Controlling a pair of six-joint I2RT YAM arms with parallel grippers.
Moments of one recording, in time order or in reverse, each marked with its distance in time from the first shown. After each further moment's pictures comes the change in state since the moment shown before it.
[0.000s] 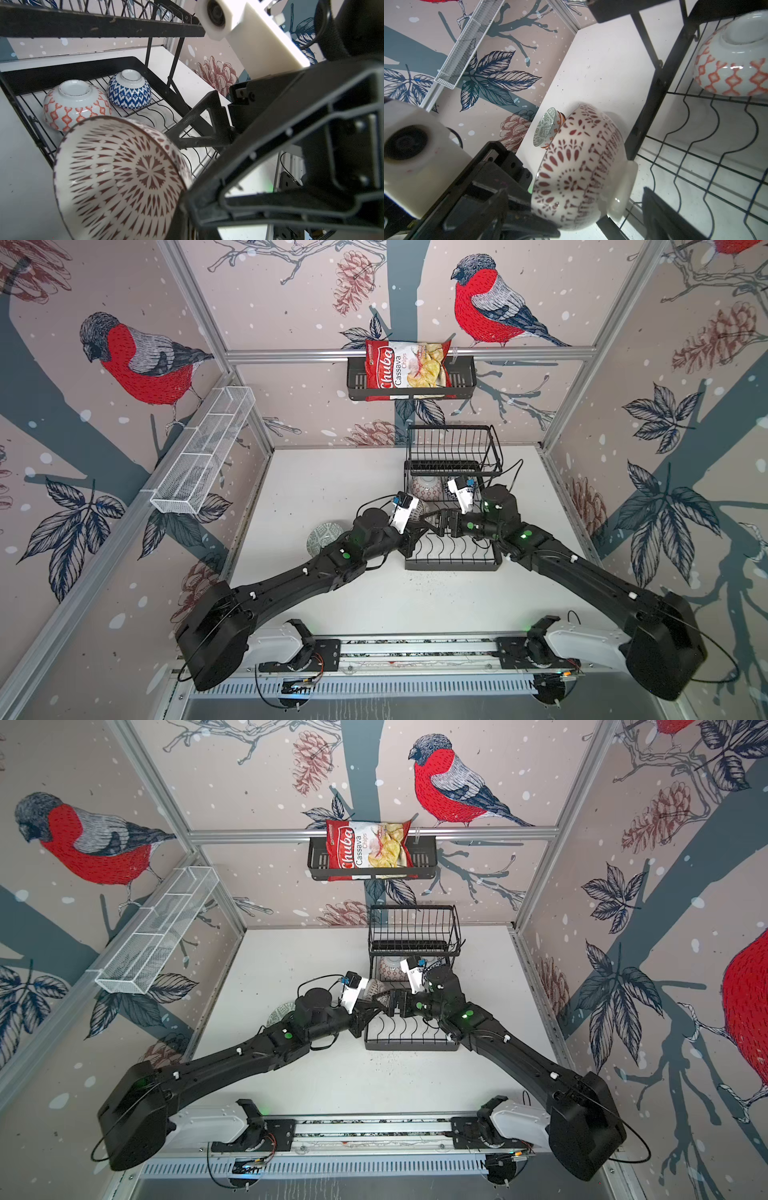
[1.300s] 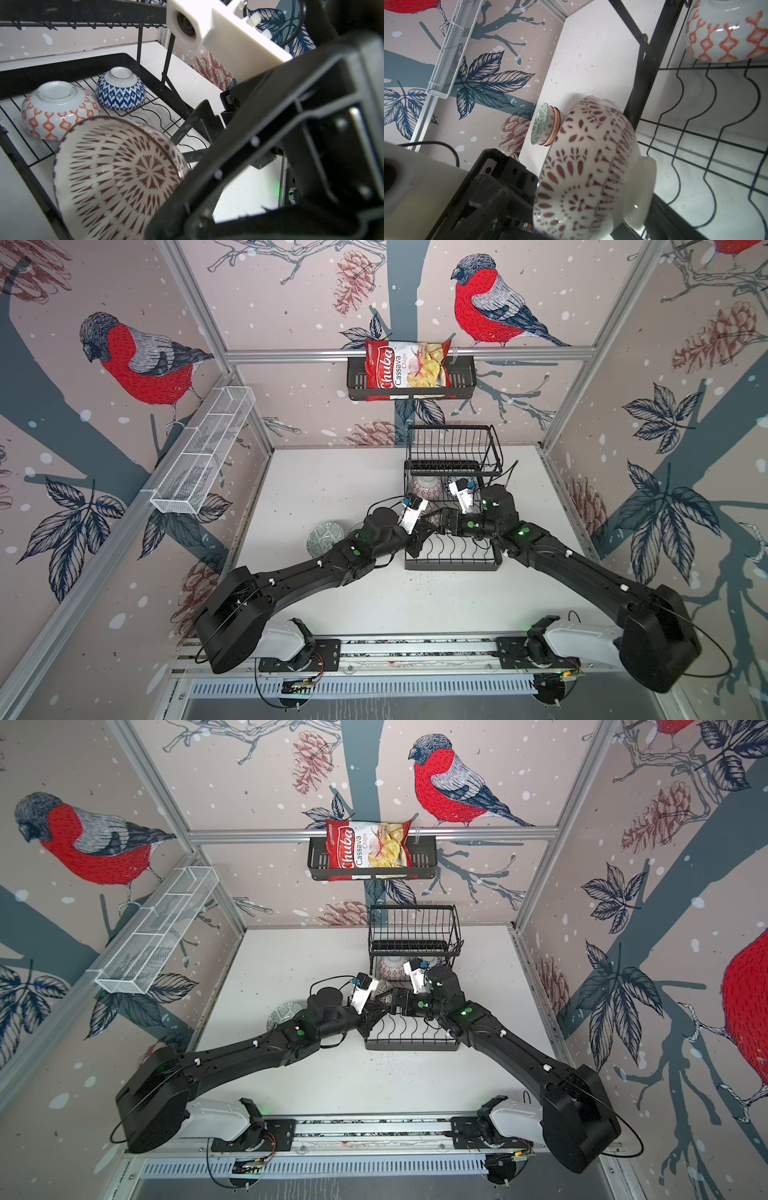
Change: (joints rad) left arm -0.018 0.104 0.026 0.065 0.008 0.042; right arm -0.027 0.042 -0.005 -0.019 -0.045 0.079
